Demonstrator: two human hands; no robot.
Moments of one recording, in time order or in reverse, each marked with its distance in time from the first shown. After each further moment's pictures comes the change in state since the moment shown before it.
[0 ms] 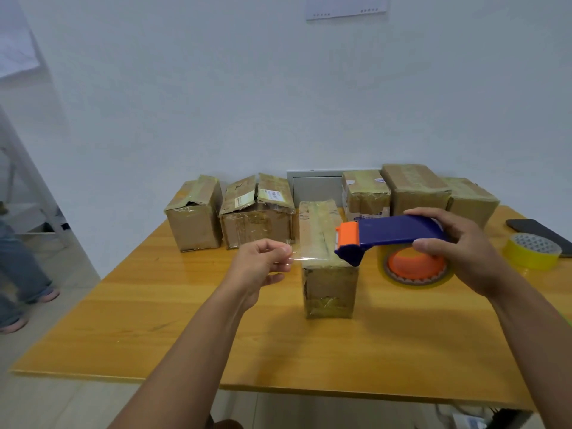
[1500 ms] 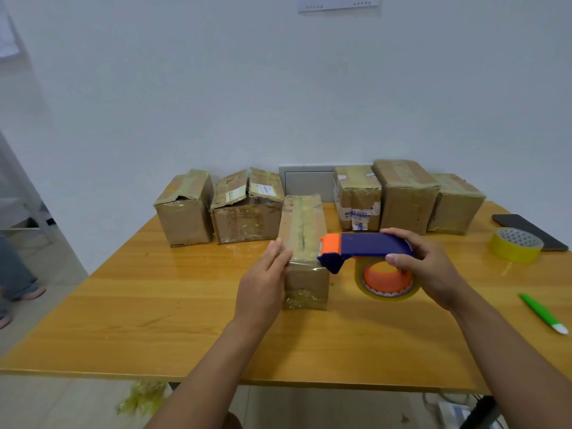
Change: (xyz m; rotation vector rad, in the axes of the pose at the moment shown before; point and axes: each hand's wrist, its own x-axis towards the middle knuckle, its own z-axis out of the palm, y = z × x) left_hand 0.014 -0.083 0.019 0.957 0.273 0.832; right_hand -0.009 0.042 0.028 0.025 -0.016 0.137
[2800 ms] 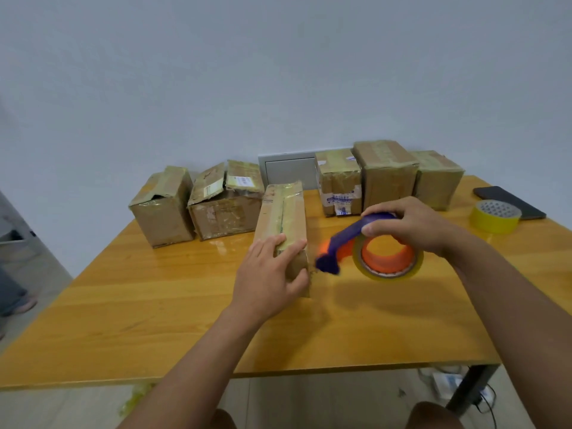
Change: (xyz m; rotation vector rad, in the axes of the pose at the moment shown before) left_hand 0.013 0.038 -0.005 0.176 -0.291 0.047; right_hand 0.027 -0.028 -0.034 -0.448 -0.172 0.104
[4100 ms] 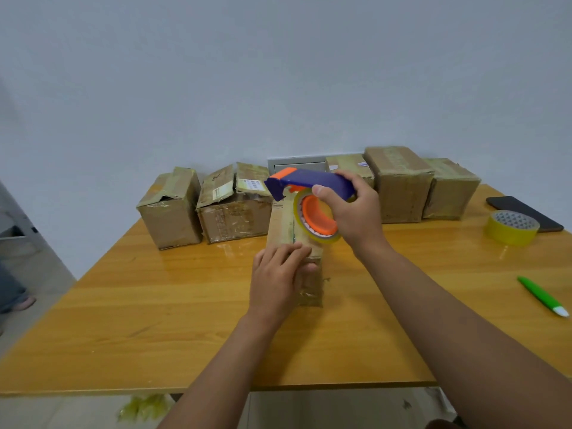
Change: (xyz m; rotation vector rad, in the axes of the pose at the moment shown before) left_hand 0.012 -0.019 0.039 -0.162 0.392 0.107; right_hand 0.057 -0.086 0.089 0.530 0.661 -0.145
